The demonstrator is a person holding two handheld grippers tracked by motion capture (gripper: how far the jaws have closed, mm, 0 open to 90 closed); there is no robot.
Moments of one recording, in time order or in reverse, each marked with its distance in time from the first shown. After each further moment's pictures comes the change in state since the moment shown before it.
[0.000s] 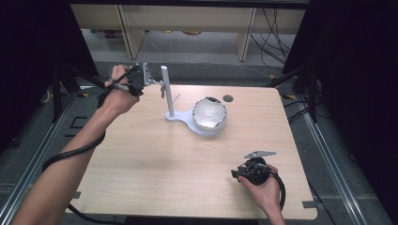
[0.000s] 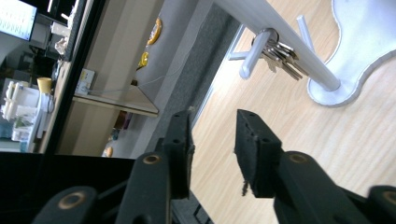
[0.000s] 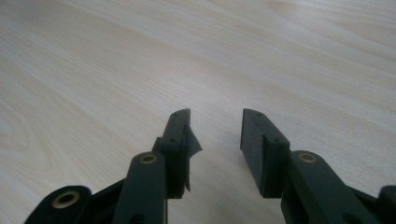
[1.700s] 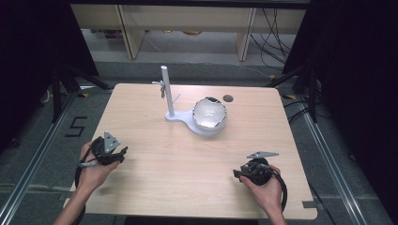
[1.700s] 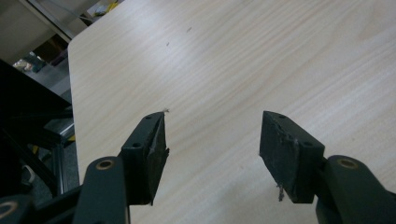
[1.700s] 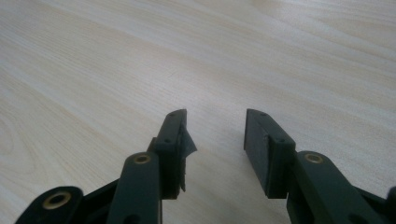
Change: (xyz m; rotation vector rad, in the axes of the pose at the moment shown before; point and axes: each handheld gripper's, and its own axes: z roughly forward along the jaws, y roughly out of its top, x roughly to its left) left arm -0.146 -0.183 -0.008 -0.043 -0.104 -0.520; right arm -0.007 -0.004 0.000 -0.019 -0.023 0.005
